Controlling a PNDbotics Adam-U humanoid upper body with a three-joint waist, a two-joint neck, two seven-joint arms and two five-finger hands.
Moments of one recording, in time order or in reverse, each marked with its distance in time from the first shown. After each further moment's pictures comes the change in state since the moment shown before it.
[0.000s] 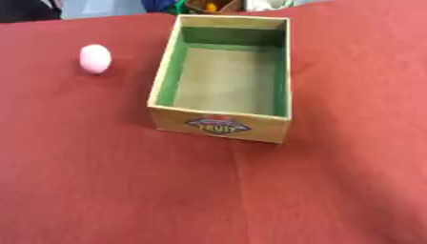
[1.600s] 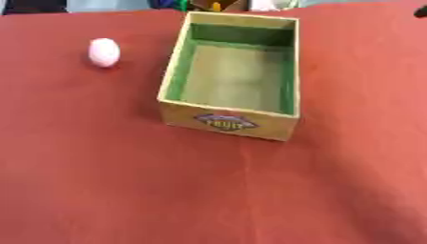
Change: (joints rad) left arm 0.307 -0.281 0.077 -0.287 0.515 -0.380 0.339; right arm 0.000 0.008 -0.019 0.000 -0.023 0.086 0.015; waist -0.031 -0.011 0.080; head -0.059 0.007
